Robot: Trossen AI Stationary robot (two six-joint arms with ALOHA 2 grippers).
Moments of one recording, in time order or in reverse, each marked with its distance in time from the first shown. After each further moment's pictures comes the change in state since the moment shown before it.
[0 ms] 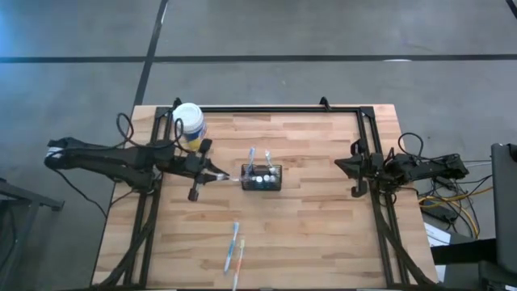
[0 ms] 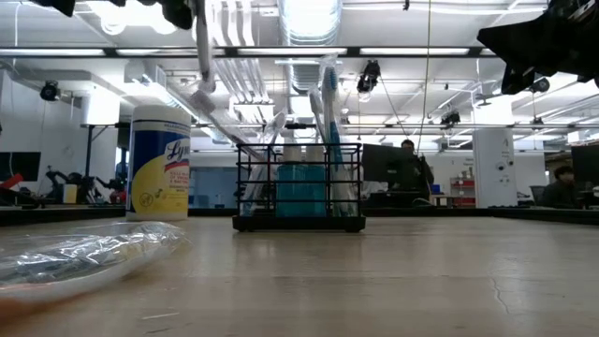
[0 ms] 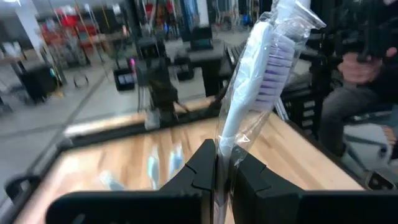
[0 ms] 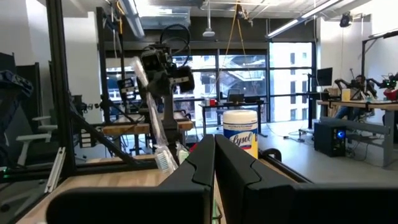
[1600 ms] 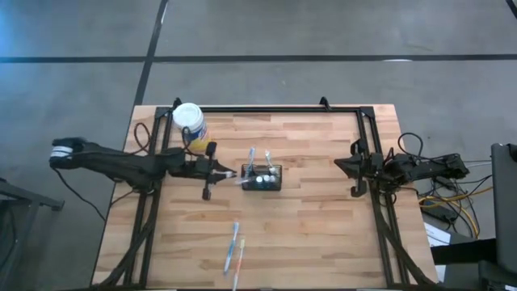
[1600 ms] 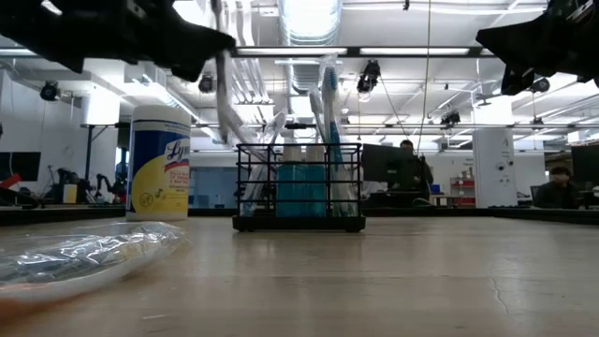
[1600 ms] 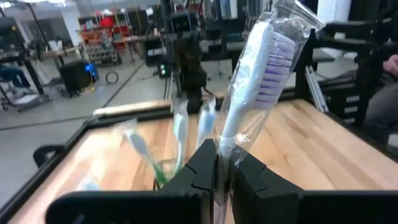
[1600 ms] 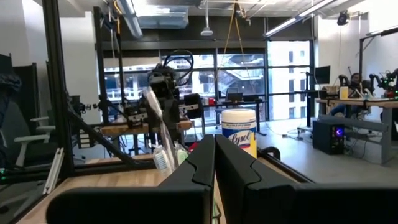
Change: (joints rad) left arm 0.050 0.147 -0.249 0.437 -0.072 -0.021; right arm 0.000 0.011 0.000 0.007 0.009 0.008
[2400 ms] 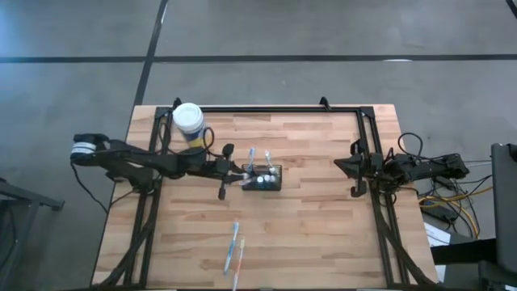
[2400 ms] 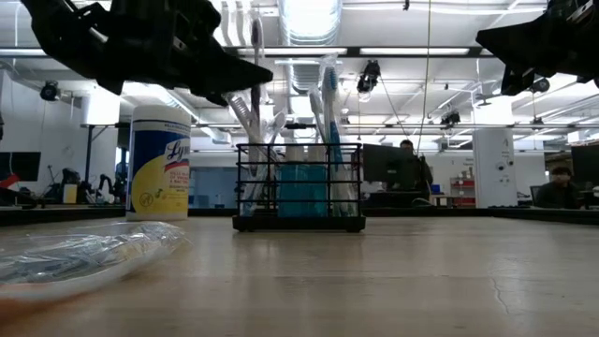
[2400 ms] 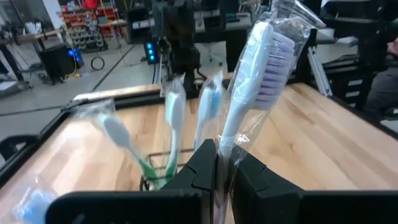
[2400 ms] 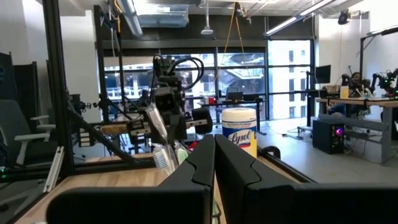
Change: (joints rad) left arm 0.060 0.326 0.087 0.173 0.100 0.002; right arm 0.000 0.002 0.000 -0.003 0.000 0.000
